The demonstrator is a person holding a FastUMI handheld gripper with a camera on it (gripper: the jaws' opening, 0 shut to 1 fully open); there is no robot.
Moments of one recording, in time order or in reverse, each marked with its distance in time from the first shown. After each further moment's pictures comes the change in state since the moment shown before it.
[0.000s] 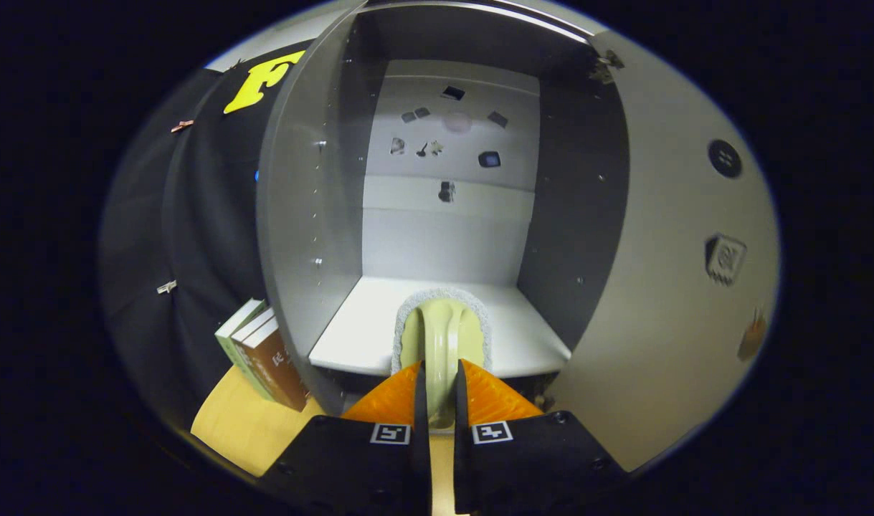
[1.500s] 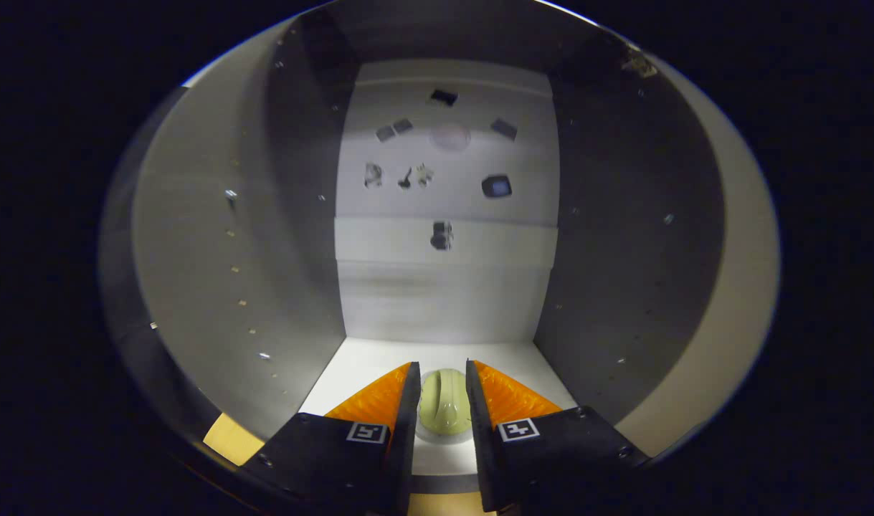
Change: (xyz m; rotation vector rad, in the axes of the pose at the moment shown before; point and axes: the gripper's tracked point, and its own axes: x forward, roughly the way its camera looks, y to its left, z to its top) arm 0.077 -0.007 0.076 0.042 -0.106 0.041
